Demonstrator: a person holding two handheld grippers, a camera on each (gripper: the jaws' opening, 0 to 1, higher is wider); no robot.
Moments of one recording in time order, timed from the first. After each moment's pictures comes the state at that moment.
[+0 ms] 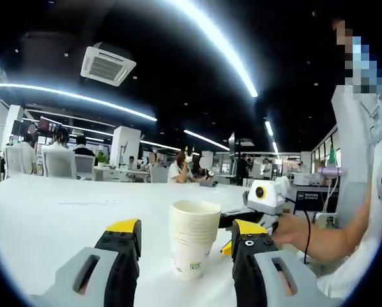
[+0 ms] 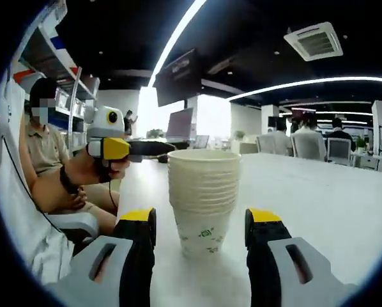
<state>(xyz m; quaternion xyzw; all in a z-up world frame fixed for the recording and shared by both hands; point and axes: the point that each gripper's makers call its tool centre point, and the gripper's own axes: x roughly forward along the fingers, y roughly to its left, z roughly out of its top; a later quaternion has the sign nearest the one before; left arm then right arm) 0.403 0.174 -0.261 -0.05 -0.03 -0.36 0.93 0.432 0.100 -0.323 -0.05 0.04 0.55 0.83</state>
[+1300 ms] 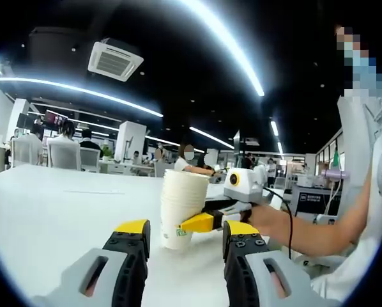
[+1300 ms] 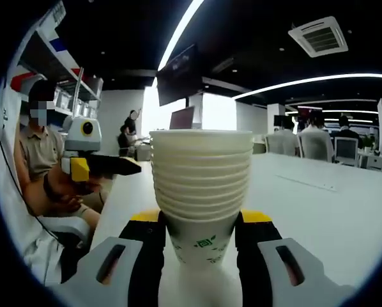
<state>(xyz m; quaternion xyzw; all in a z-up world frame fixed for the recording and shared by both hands) 0.394 0.178 -0.281 -0.07 -0.01 -0.35 0.94 0.482 0.123 -0.307 -0.04 0.03 0.56 0.83</state>
